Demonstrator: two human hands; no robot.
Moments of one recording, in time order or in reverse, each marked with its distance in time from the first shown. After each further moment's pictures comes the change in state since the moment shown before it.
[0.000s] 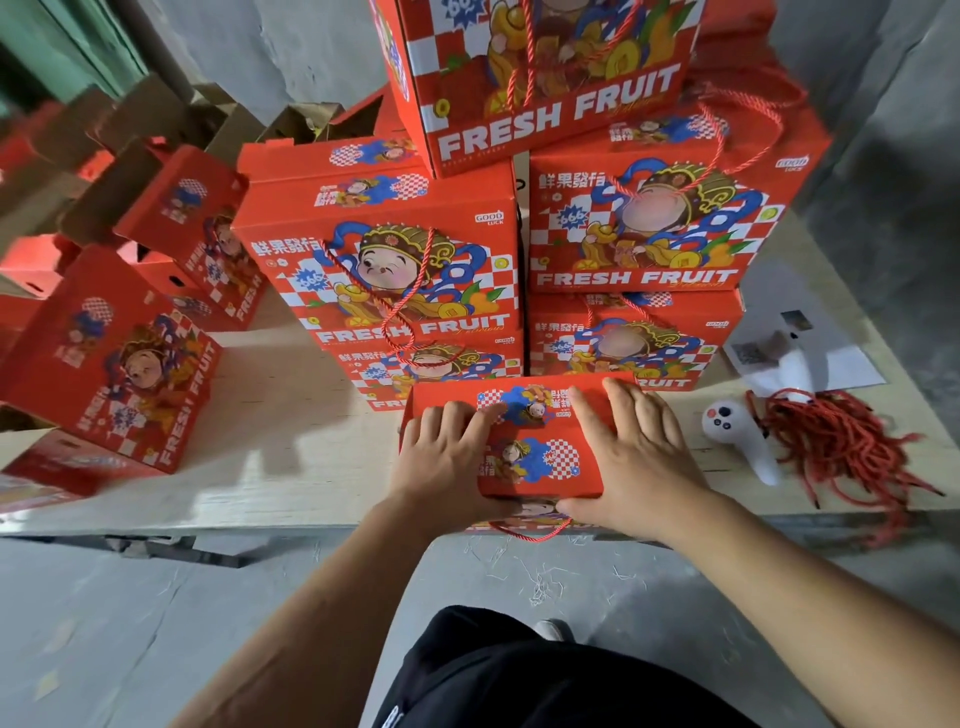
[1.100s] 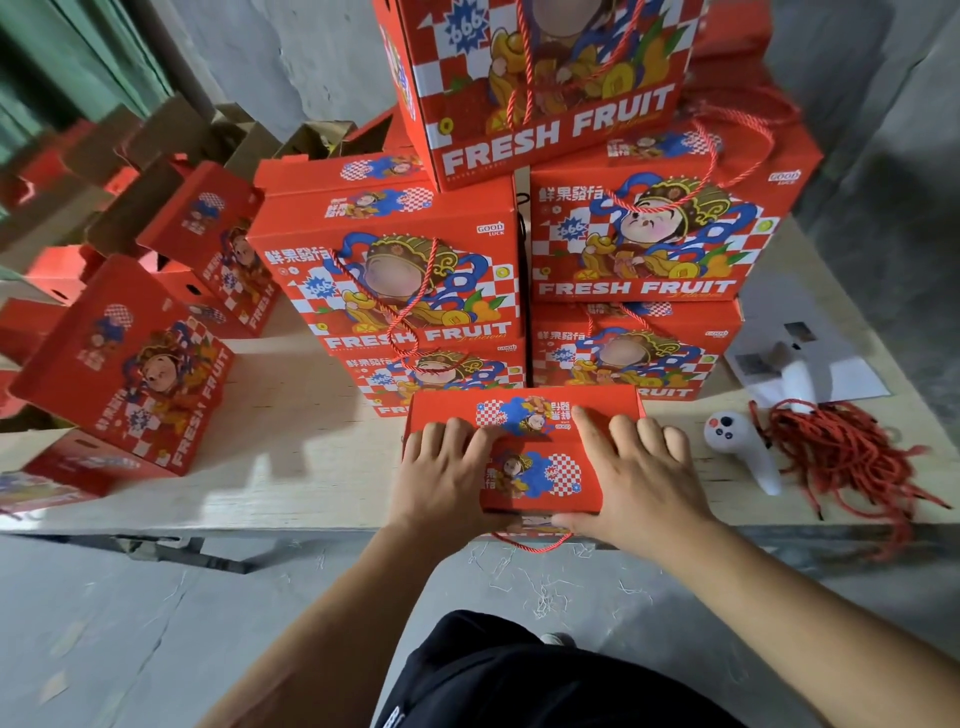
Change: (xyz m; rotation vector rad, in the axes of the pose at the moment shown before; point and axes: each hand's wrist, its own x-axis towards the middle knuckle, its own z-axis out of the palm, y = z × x) left_hand -0.017 0.009 0.001 0.026 0.080 -0.001; right_hand -0.017 -0.003 -0.002 -0.117 0.192 0.014
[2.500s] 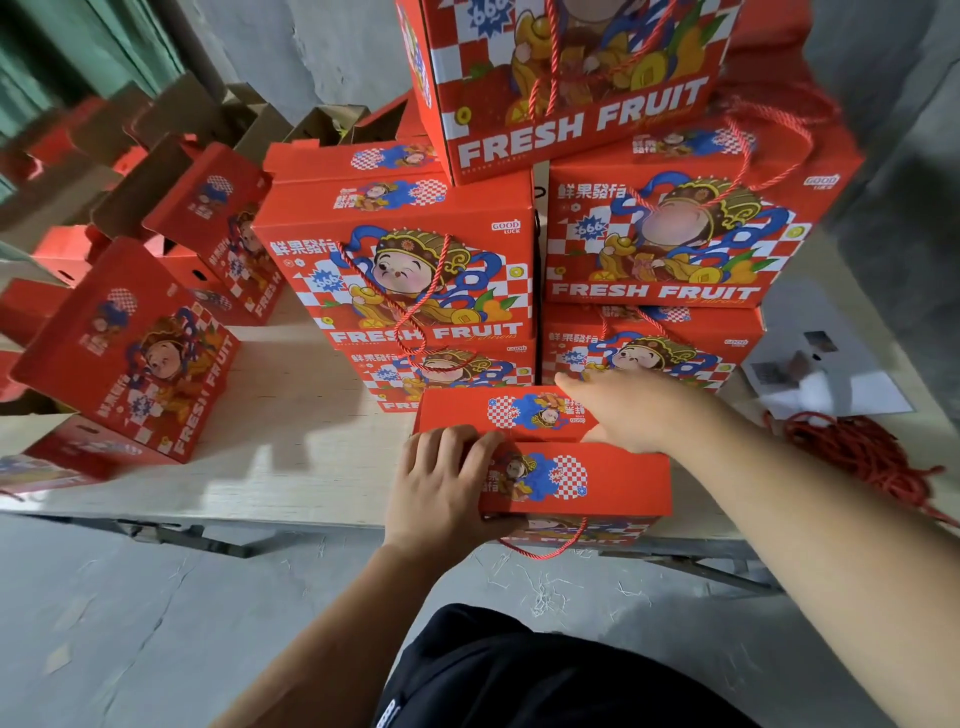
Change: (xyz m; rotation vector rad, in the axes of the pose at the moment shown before) left_hand -0.011 -0.004 0.016 -0.081 0.198 0.020; right_hand 0.111 0.013 -0.051 -0.069 -0.537 -0.306
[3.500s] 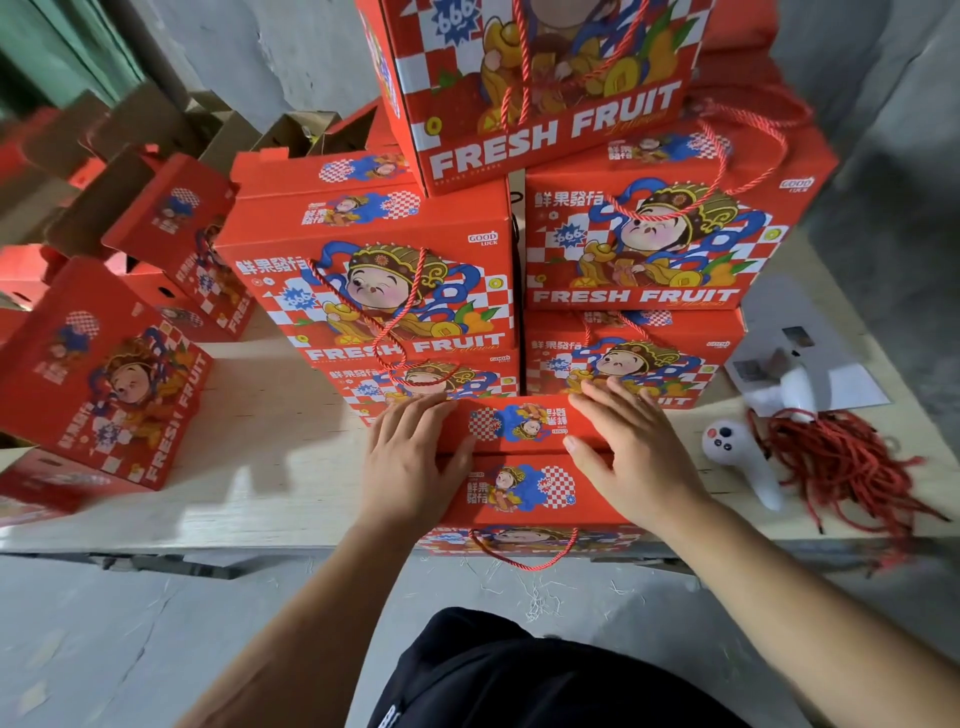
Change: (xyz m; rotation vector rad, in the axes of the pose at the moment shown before) left_hand 0.042 -0.028 -0.002 -0.178 -0.012 -0.247; right_hand -0.023 -0.012 0.082 0.467 0.661 0.133
